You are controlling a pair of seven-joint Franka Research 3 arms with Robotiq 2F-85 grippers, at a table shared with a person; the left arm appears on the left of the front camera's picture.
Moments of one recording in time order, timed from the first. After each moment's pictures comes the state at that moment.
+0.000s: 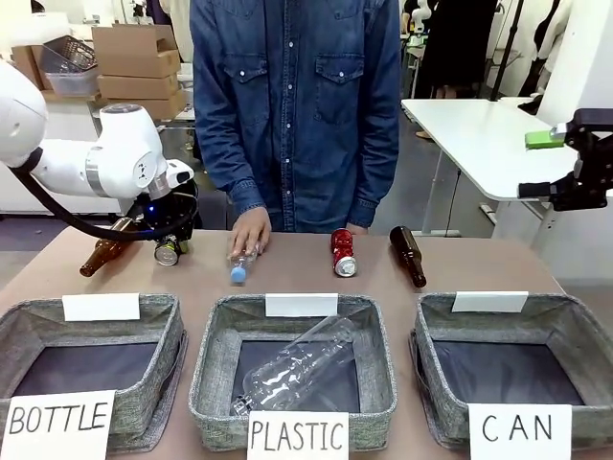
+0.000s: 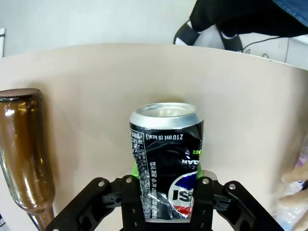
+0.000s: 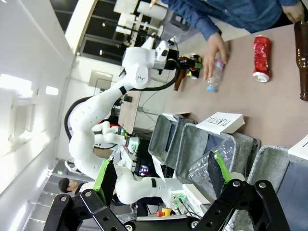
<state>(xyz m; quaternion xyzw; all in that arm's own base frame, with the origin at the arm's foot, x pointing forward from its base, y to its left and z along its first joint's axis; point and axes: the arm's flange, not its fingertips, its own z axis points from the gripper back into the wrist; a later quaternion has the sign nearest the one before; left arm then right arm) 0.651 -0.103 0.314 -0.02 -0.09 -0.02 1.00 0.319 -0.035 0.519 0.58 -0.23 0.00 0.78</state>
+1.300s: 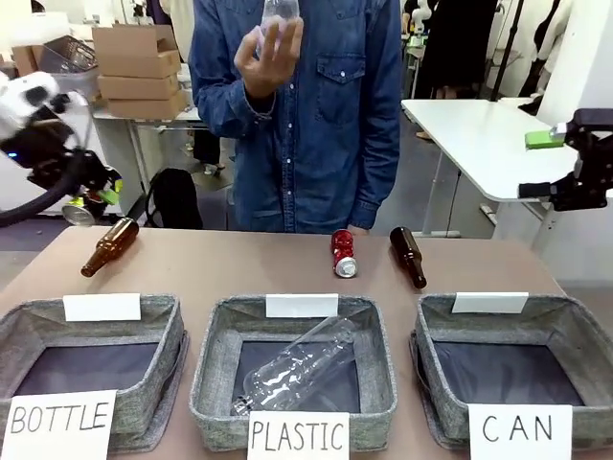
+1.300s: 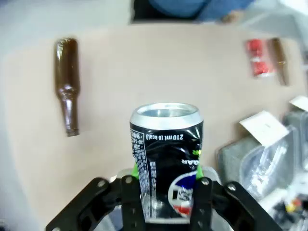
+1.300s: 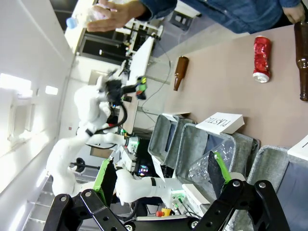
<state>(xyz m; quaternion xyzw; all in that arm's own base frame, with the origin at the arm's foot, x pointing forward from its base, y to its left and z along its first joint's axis) 0.433 0.012 0.516 -0.21 -0.24 -0.14 0.94 0.320 -0.034 0.520 0.58 -0.23 0.00 0.78</state>
